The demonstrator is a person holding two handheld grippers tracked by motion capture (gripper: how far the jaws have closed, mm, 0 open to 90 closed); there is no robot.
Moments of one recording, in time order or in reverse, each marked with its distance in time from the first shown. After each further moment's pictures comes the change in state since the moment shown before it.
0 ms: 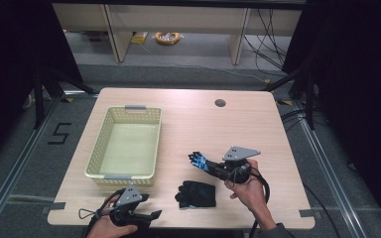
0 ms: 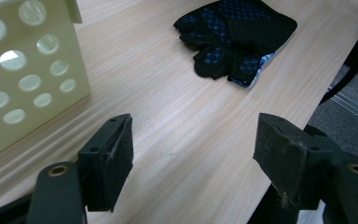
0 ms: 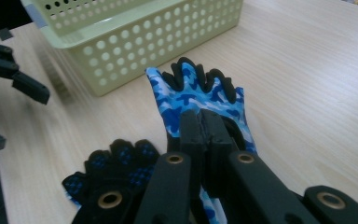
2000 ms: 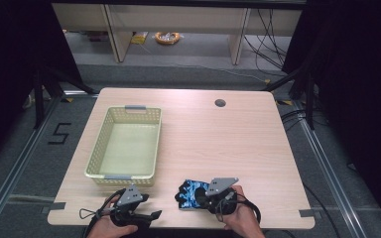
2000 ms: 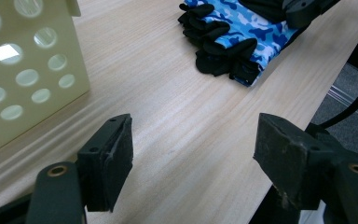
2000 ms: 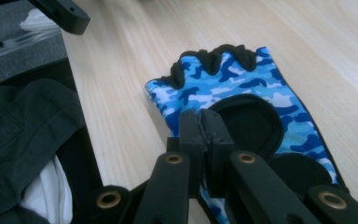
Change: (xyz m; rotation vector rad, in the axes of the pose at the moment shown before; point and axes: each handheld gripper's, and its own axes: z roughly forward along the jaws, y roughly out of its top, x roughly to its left) left arm 0.001 0.000 0.000 0.029 -0.024 0.006; right arm 0.055 -0.047 0.022 0.215 0.145 -0.153
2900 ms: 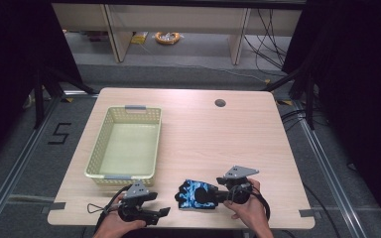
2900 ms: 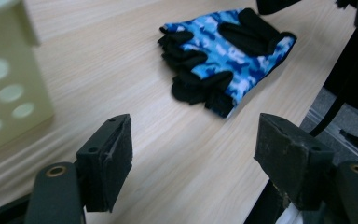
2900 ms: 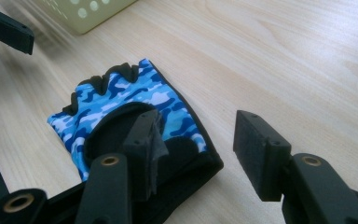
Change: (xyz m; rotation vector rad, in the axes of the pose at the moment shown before) left arm -0.008 0.018 0.018 -0.068 -0.082 -0.106; right arm -0.034 -0.014 -0.021 -0.090 -0.186 0.295
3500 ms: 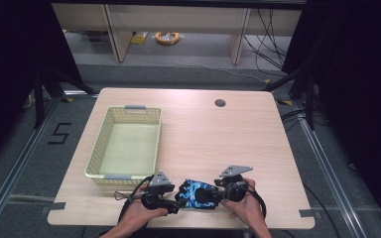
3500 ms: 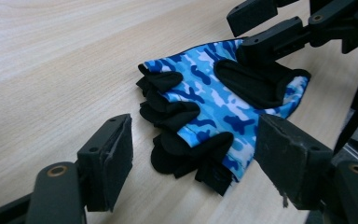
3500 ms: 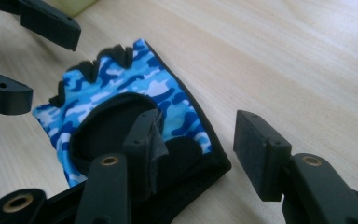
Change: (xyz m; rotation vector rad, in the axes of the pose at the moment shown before) left arm -0.008 0.028 0.049 0.049 0.022 0.000; right arm -0.006 -0.003 0.021 0.044 0.010 0.006
